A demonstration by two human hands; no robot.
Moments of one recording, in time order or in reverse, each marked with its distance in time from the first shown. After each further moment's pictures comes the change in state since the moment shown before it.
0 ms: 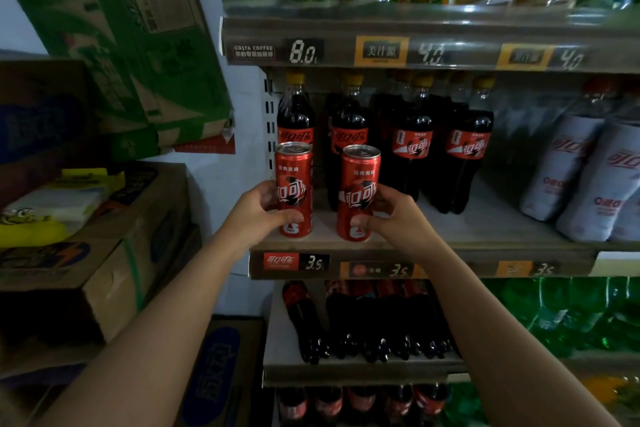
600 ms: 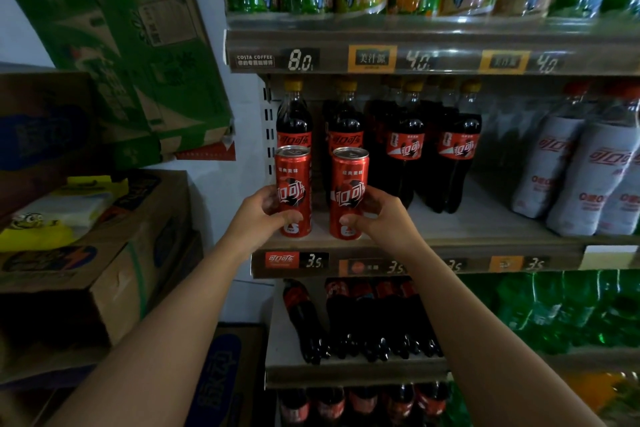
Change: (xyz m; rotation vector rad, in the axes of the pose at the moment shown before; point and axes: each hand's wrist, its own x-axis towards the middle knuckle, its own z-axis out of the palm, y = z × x) left_hand -0.013 0.005 0.005 0.041 0.046 0.008; right_hand -0.002 -0.003 0.018 -0.061 0.085 0.010
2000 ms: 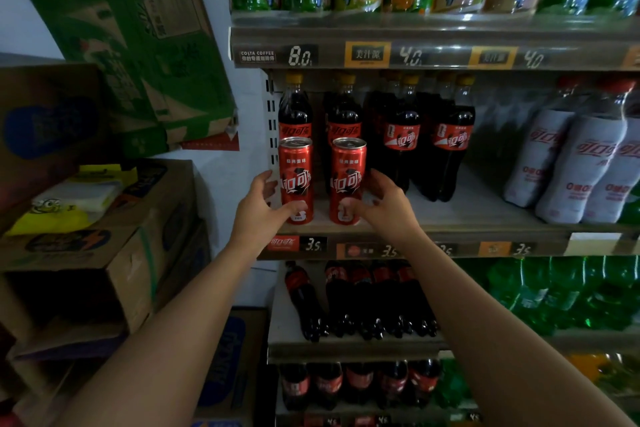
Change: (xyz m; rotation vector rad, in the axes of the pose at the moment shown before) left_hand -0.022 -0.003 0.011 0.110 0.211 -0.001; right_hand -0.015 -0.008 -0.007 -0.024 0.077 0.046
